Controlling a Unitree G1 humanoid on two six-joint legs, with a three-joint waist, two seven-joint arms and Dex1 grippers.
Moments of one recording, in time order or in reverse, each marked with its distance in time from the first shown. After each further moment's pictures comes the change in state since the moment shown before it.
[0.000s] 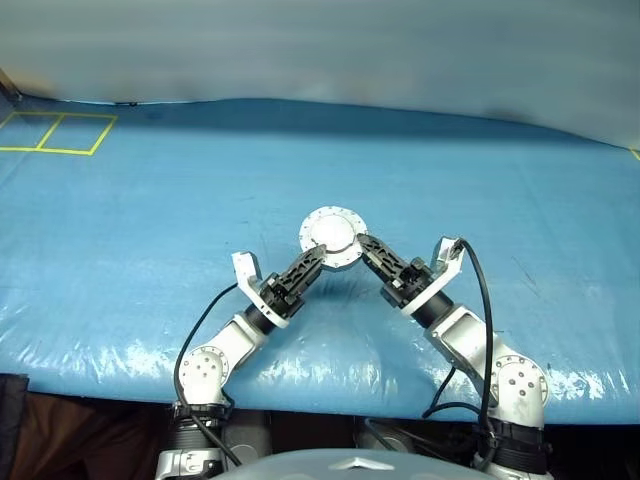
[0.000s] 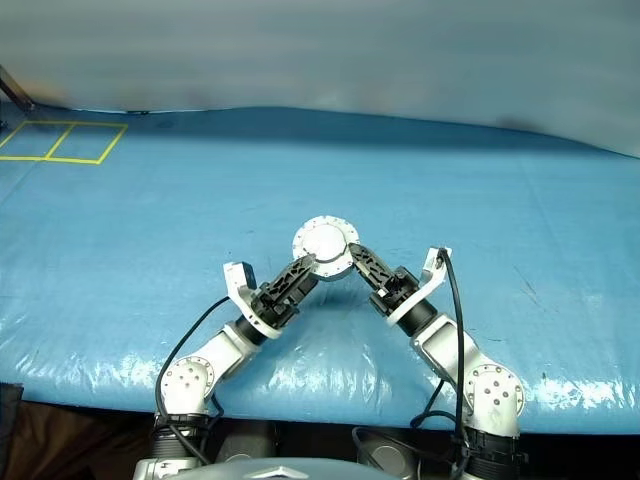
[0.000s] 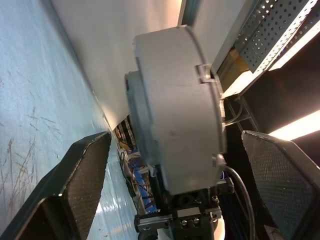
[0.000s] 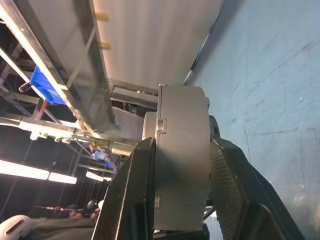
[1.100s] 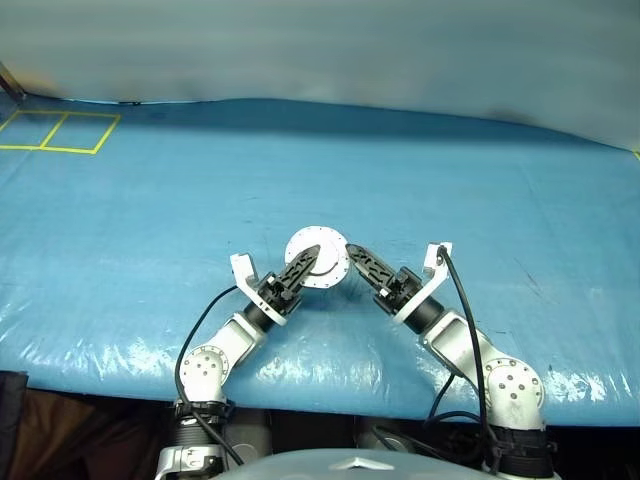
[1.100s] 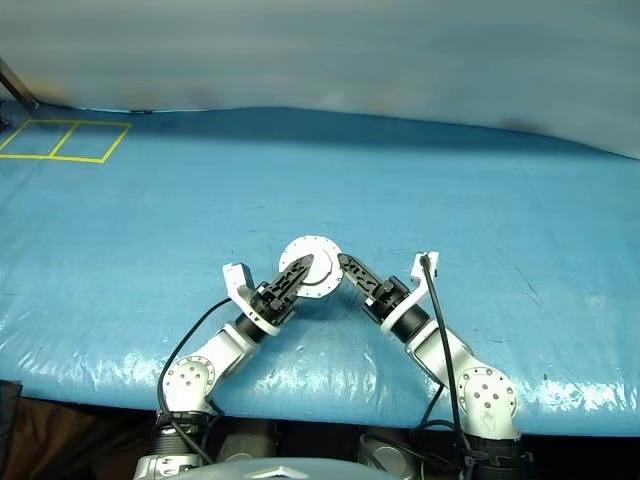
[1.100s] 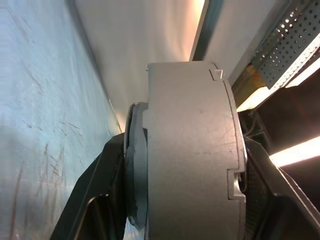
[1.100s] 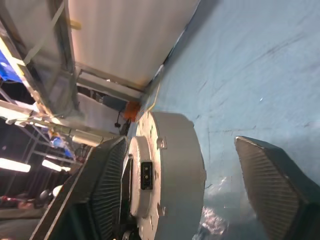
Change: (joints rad) left arm -0.014 -0.002 0.022 0.058 0.002 -0.081 0.065; right arm 0.015 -0.037 0.080 -0.011 -0.258 -0.150 0.052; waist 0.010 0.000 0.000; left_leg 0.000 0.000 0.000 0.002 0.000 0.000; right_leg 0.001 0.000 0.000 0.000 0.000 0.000
